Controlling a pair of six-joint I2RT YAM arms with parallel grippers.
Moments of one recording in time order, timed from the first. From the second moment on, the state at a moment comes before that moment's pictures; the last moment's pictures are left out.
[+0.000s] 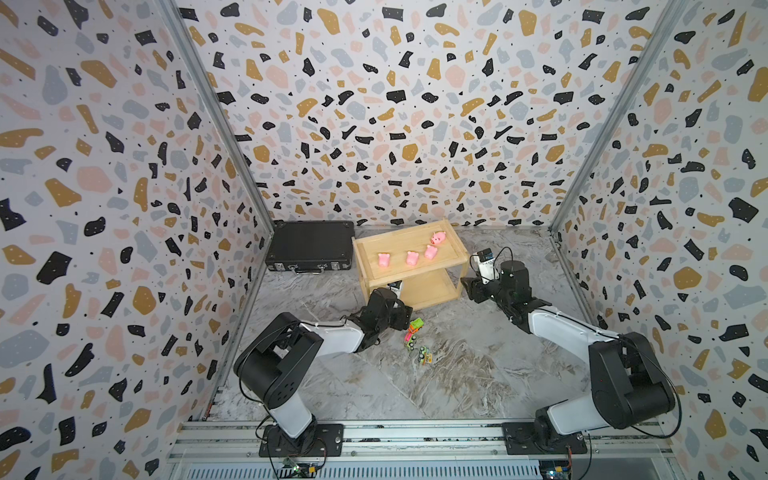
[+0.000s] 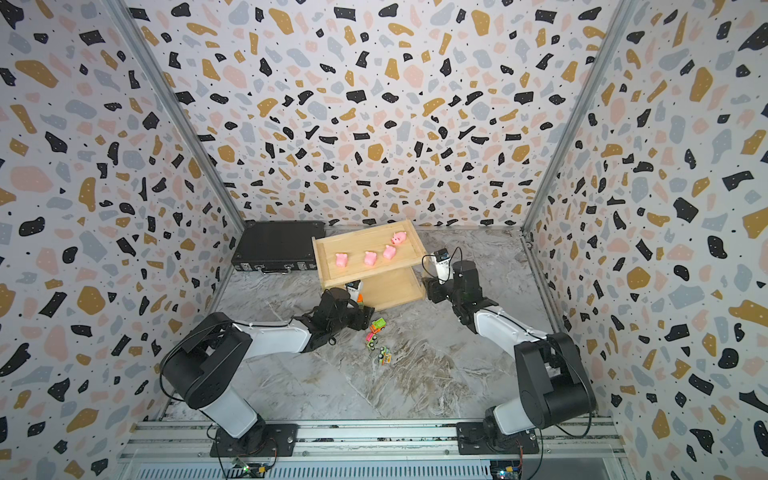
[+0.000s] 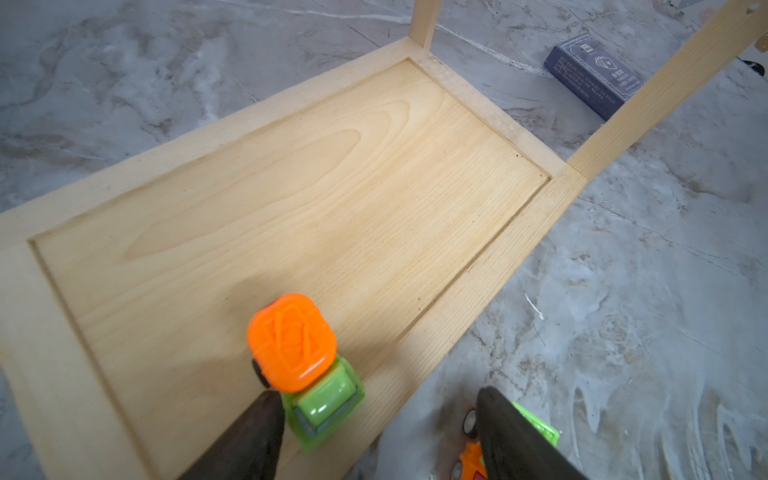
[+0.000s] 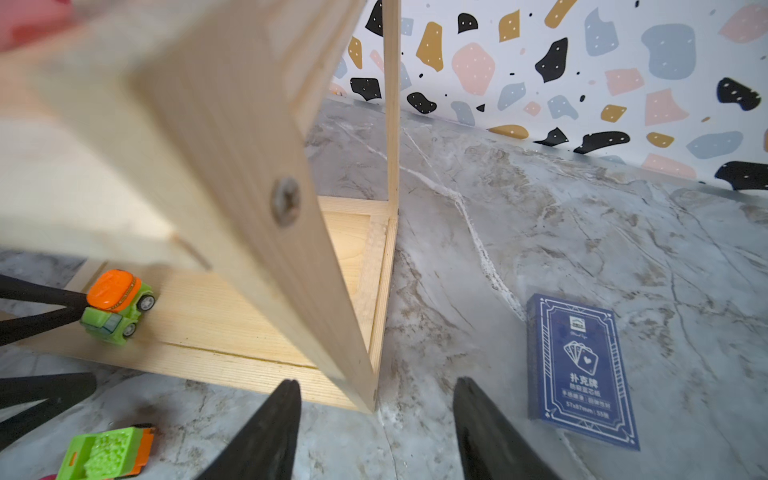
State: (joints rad) left arm -0.65 1.66 0.72 0.31 -0.06 -0.24; right arm 0.30 1.48 0.78 0.22 -0.23 -0.05
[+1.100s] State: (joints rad) left arm -0.66 1.66 0.77 0.27 0.00 -0.21; right arm 0.43 1.52 0.80 0.35 -0.03 0.01
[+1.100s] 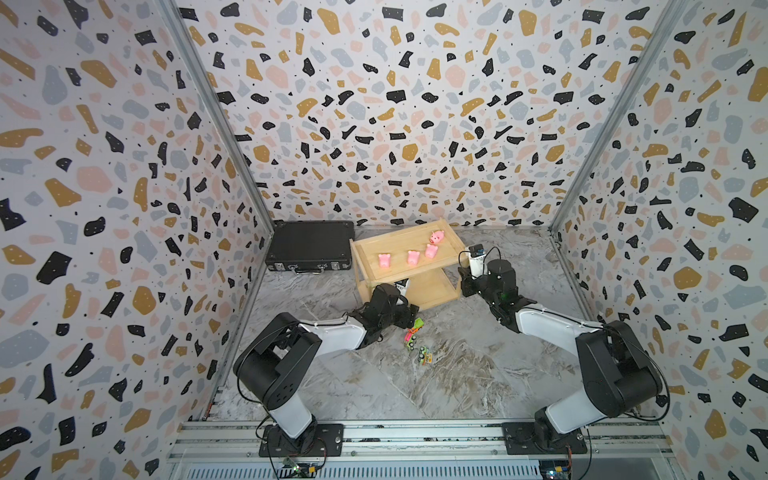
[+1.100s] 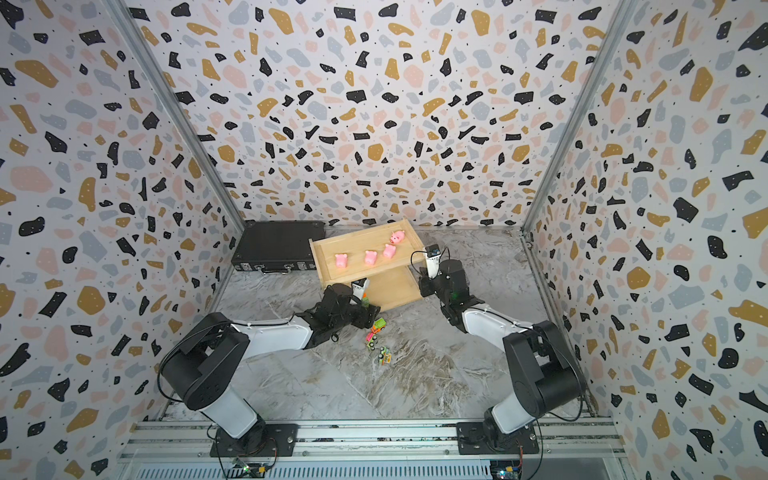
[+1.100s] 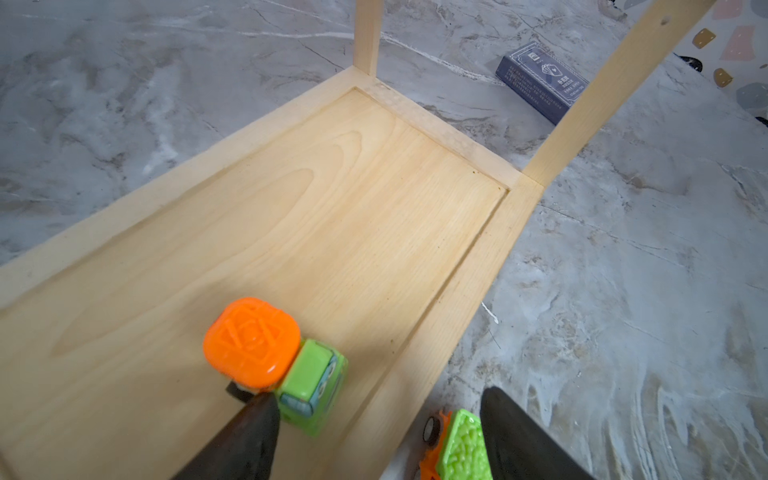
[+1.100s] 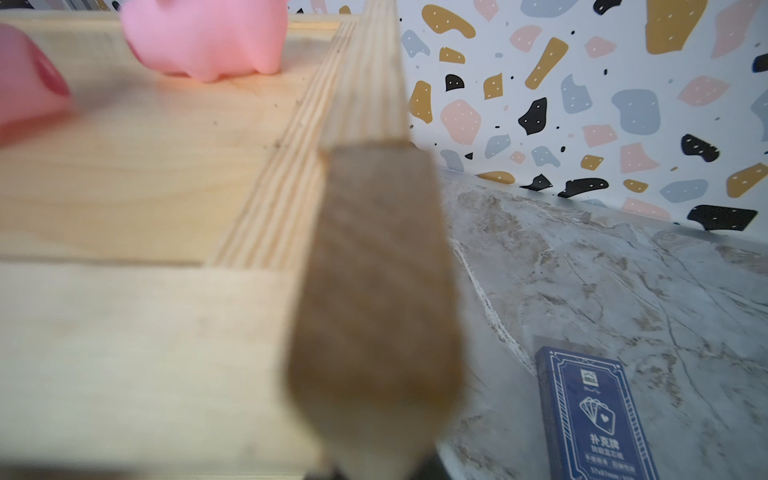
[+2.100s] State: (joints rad) left arm -0.72 1.61 0.75 0.25 -0.11 -0.26; right arm 0.53 1.51 0.87 0.13 0.27 0.19
